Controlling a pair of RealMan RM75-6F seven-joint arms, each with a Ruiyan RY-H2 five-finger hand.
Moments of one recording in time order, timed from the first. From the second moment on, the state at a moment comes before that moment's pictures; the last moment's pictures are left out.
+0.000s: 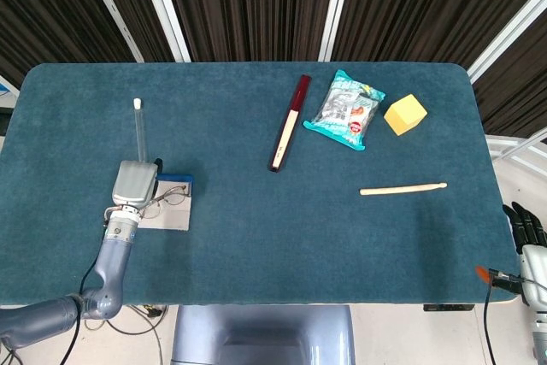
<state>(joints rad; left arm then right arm) -0.67 -1.65 -0.16 -1.27 1.03 1.18 0.61 0.01 -1.05 0.09 -1.69 -1.42 1.49 0.09</state>
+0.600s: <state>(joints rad) -0.64 -1.71 -0.14 -1.16 1.22 1.24 0.41 0.01 -1.05 0.09 -1.69 -1.42 1.49 0.09</state>
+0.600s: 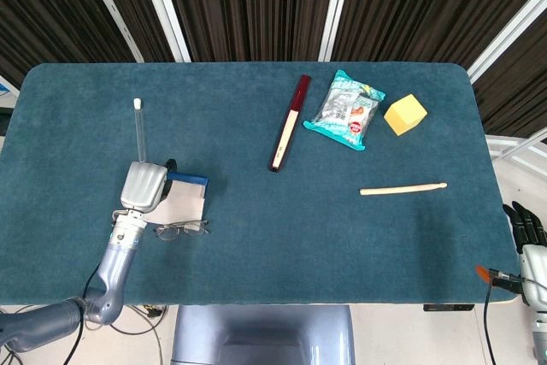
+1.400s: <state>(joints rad) -0.61 -1.69 -0.26 -1.28 1.02 1.21 0.56 0.01 -1.05 0.09 -1.69 -1.42 1.49 0.09</state>
